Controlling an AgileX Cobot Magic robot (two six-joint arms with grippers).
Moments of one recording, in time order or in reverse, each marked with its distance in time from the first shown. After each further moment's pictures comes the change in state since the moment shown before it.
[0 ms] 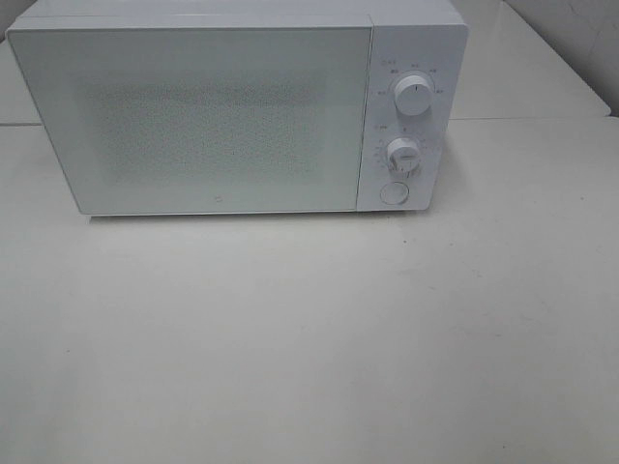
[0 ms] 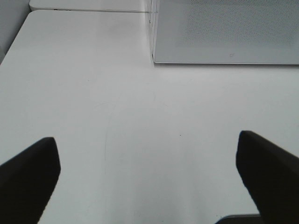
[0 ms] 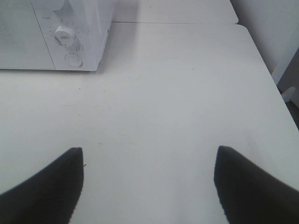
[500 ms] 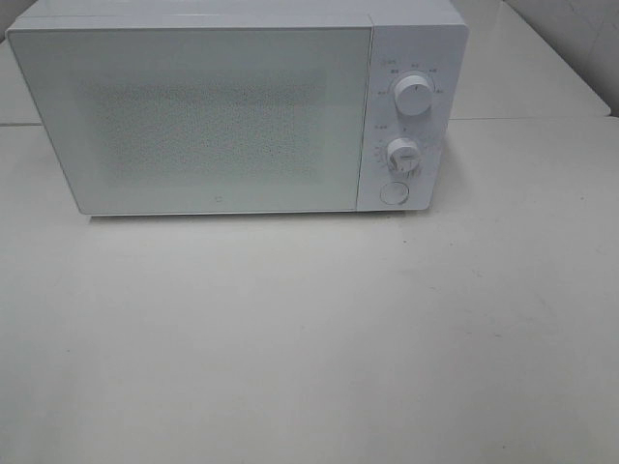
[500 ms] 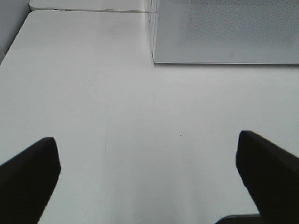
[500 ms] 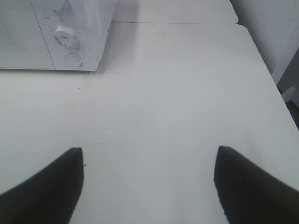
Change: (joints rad) left arm 0.000 0.000 0.000 0.000 0.000 0.000; right arm 0.000 0.000 0.000 0.000 0.000 0.000
